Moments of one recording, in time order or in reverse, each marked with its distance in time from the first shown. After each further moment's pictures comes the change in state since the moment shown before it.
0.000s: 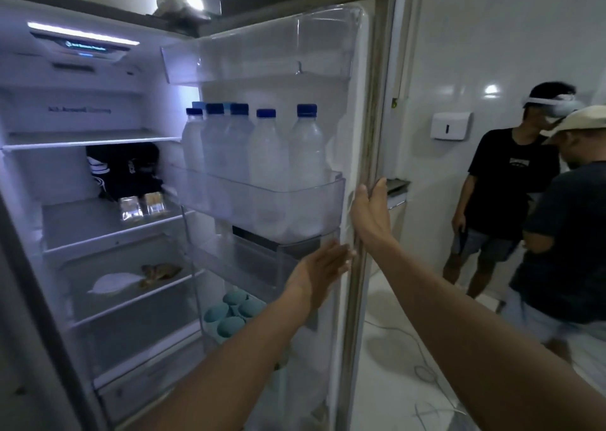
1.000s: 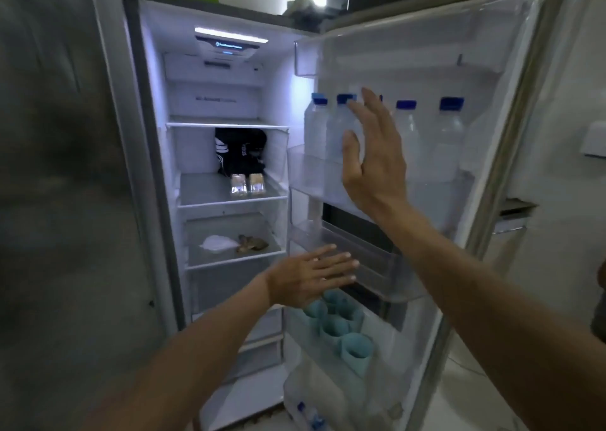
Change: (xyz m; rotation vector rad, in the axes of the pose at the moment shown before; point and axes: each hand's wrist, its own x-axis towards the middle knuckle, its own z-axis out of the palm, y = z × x) left_hand -0.141 -0.042 0.091 -0.323 0.205 0.050; right_hand -0.052 -0.110 0.093 -0.024 -0.028 -0.993
